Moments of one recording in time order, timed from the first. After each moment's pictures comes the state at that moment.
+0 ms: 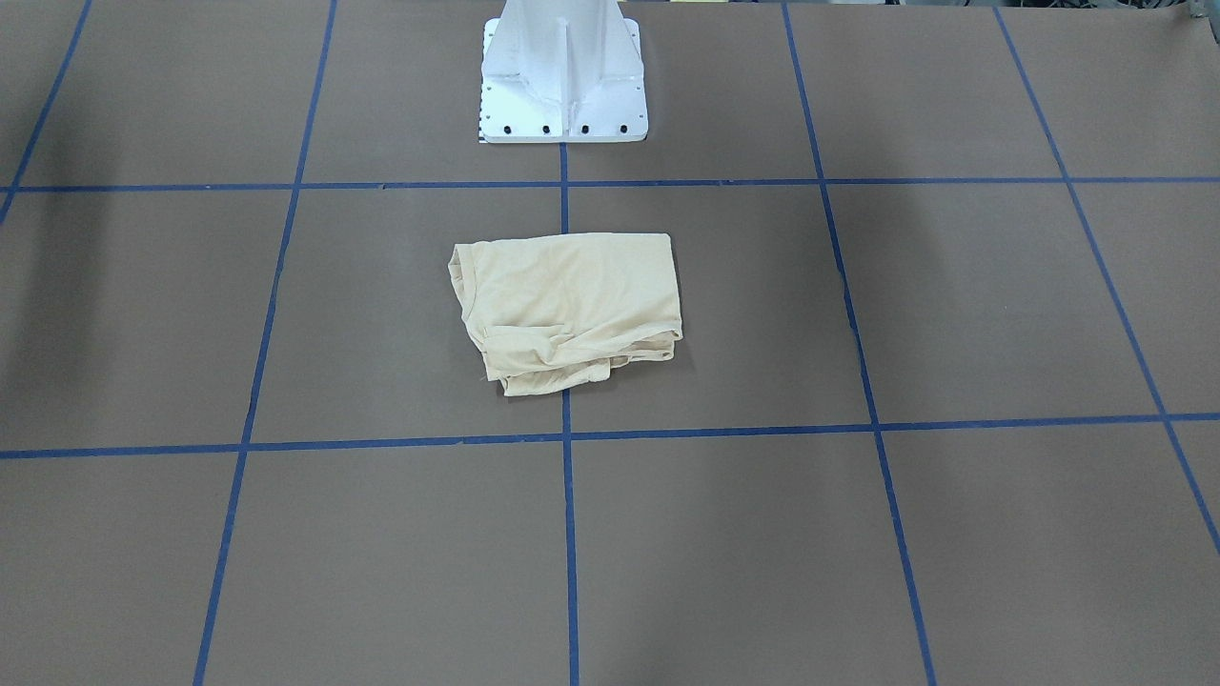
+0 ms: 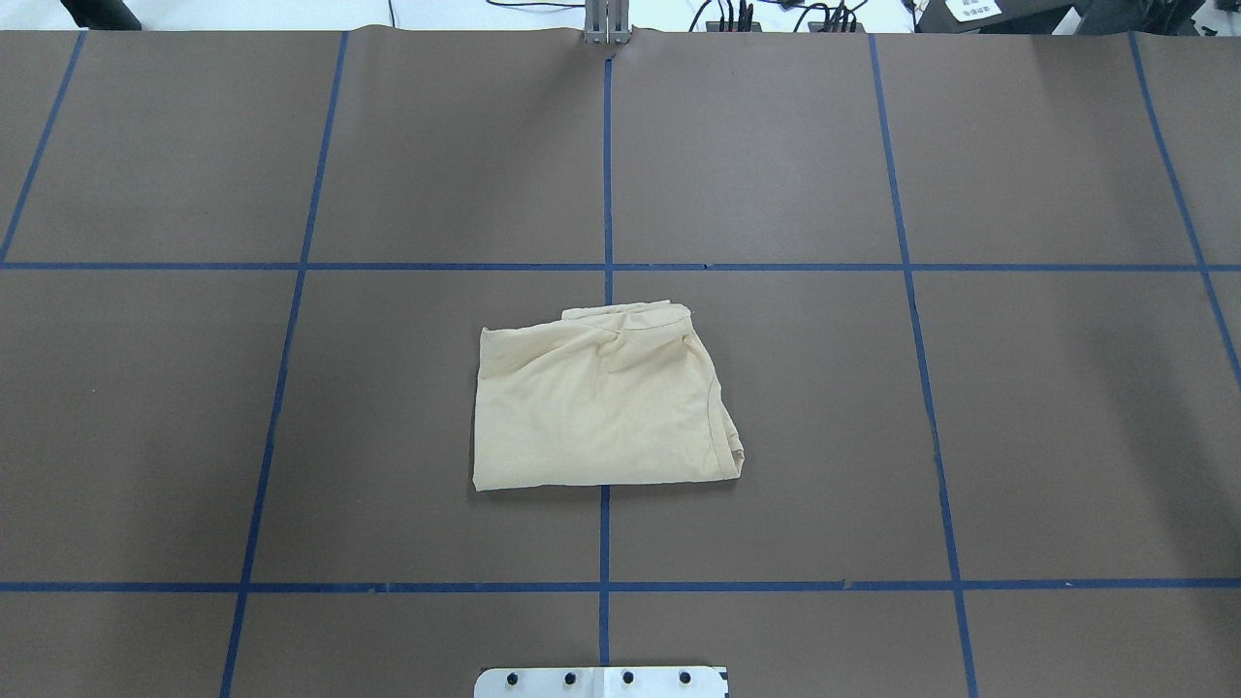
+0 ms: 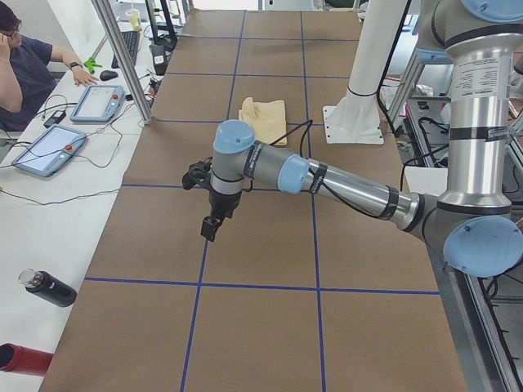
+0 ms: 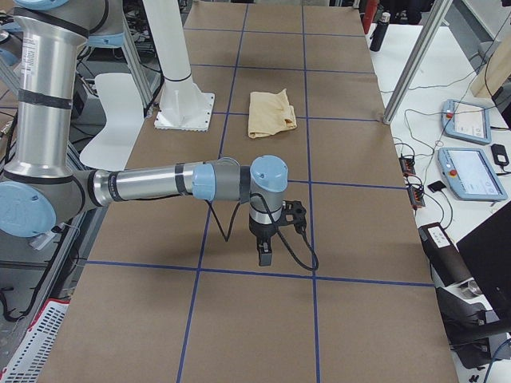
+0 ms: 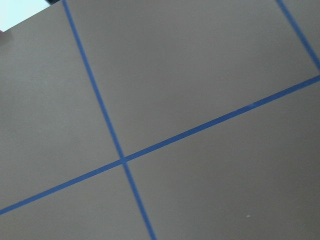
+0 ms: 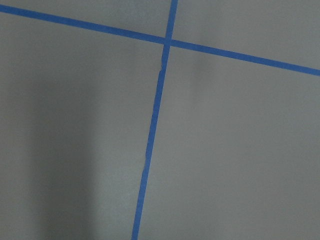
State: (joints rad) left arm -1.56 -1.51 -1.90 -1.58 -2.21 0.23; right arm 1.53 -1.76 1.89 -1.69 2.22 -0.12
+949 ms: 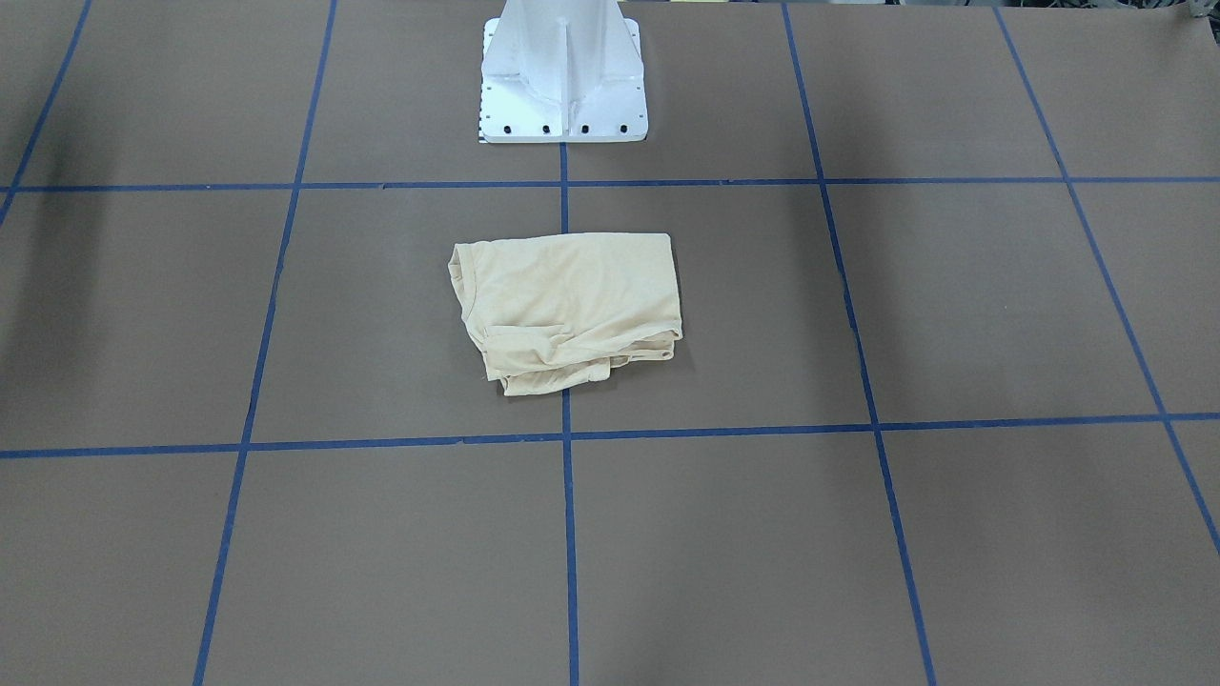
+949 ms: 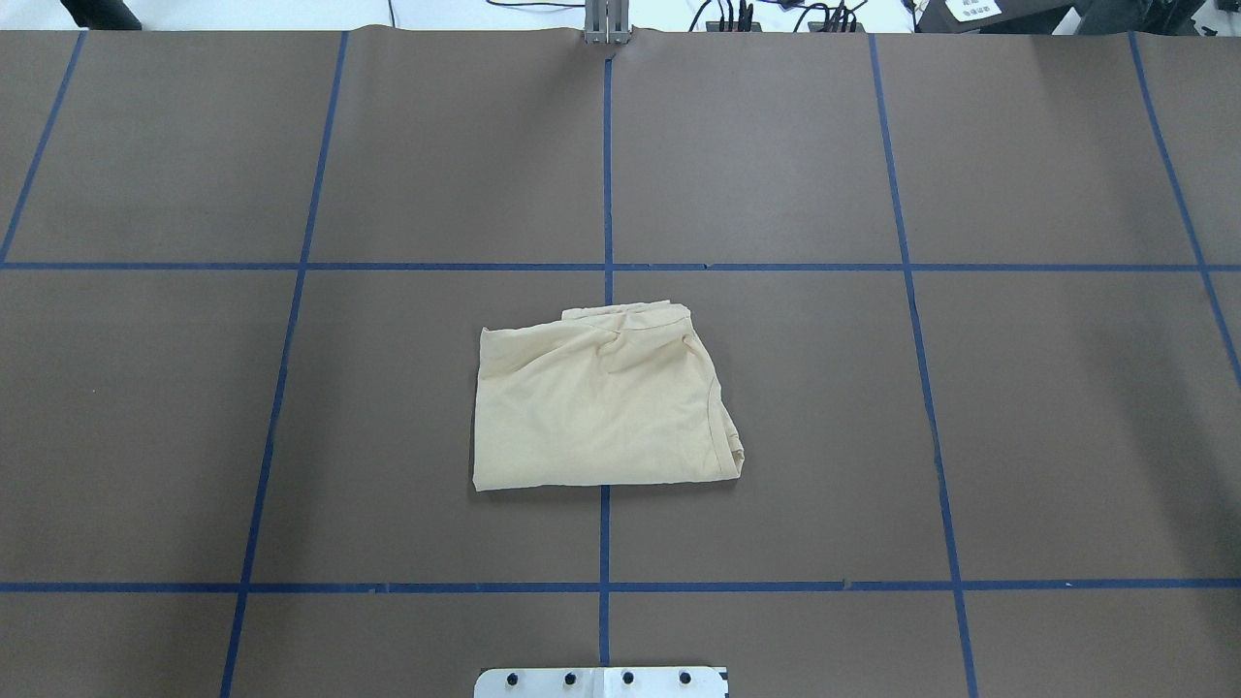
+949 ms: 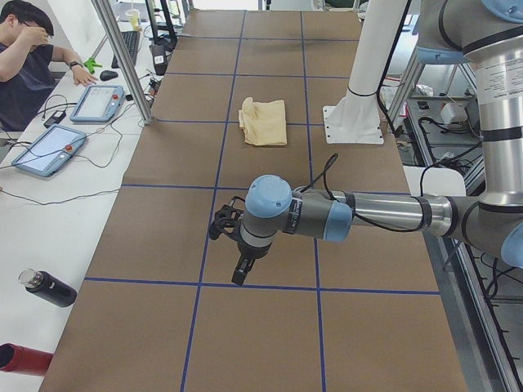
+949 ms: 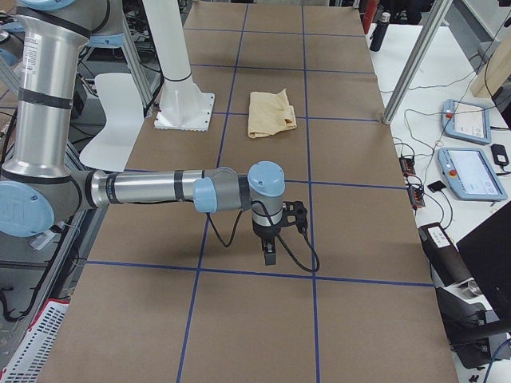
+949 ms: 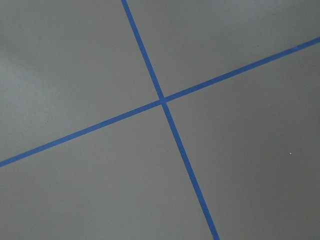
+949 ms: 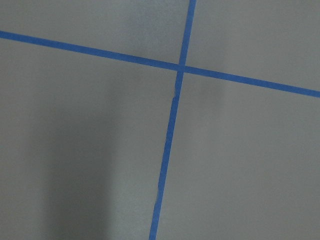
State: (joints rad) left arm -1.65 -1.33 -1.87 -1.70 -2.33 0.27; right arm 1.48 -1.78 1.85 -1.52 2.24 0.00
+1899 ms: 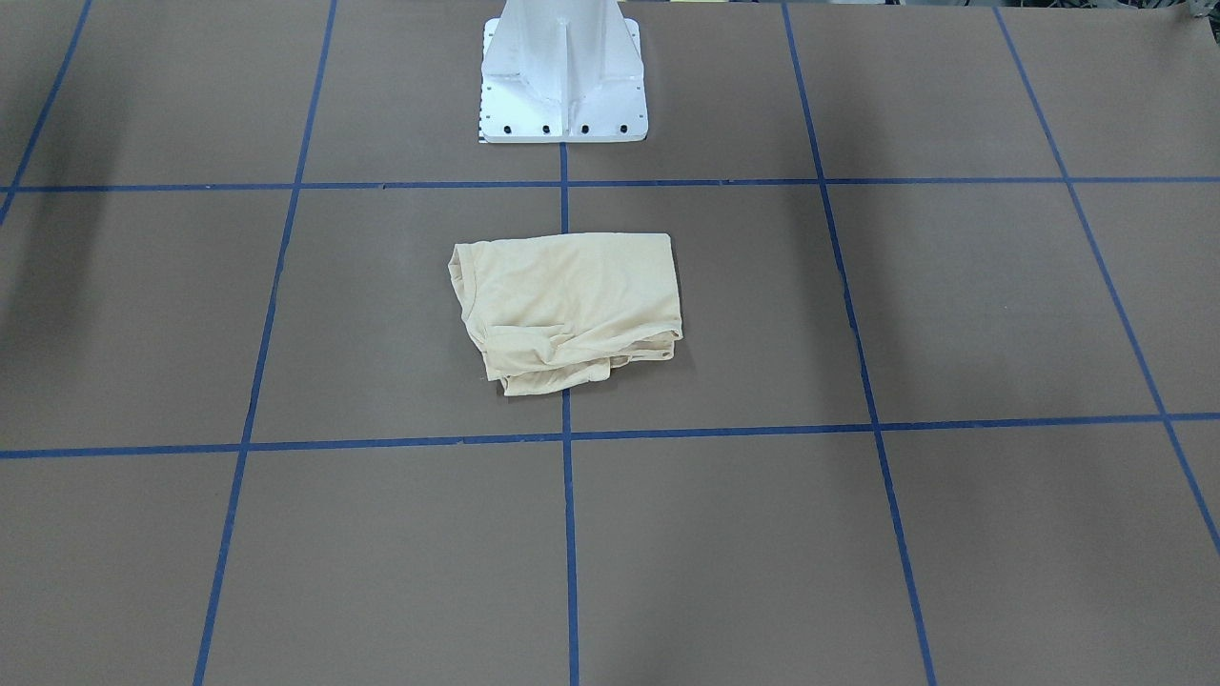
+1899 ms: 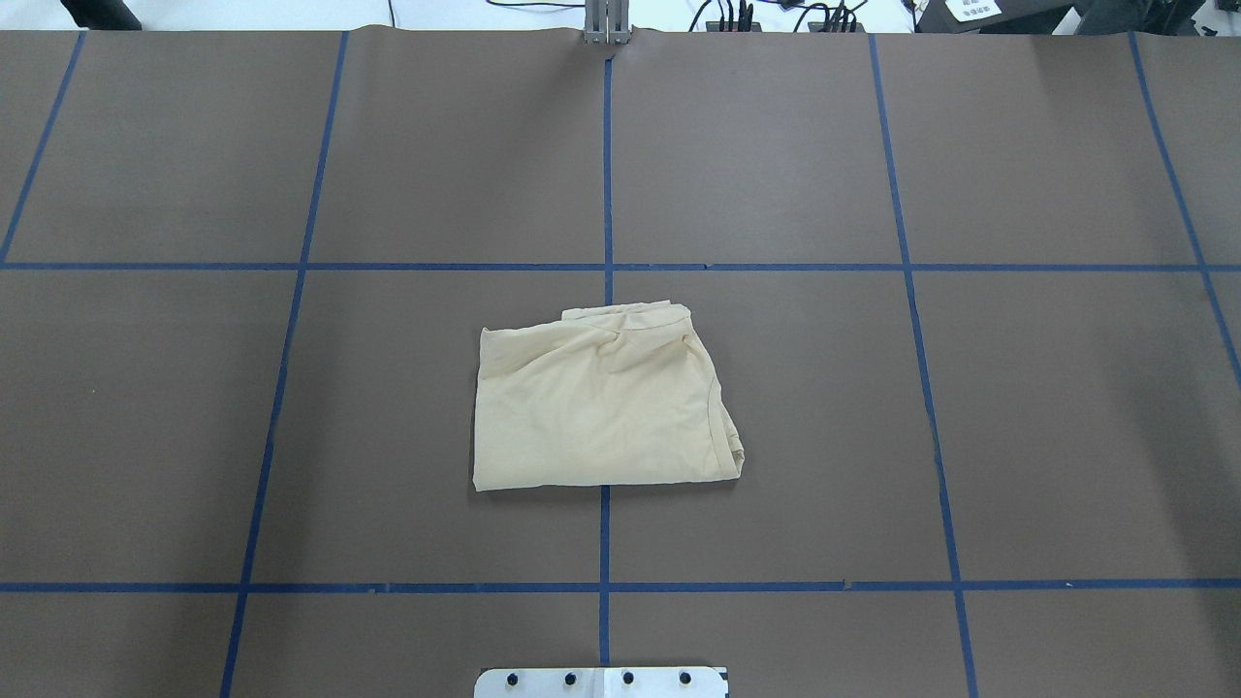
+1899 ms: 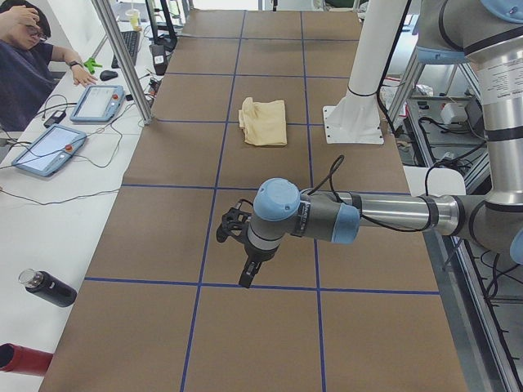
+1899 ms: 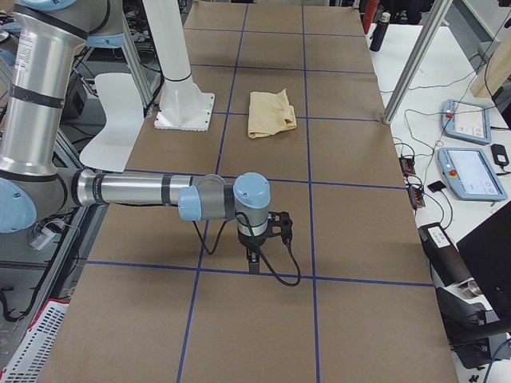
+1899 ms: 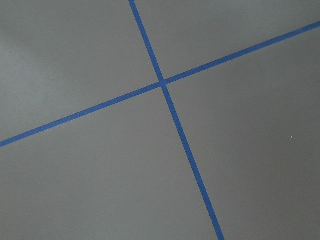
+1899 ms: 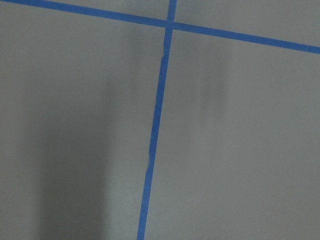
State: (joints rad) left arm -1.65 -1.30 -1.88 -1.71 -2.33 0.28; right arm 1.48 -1.85 1.86 -1.49 2.25 0.00
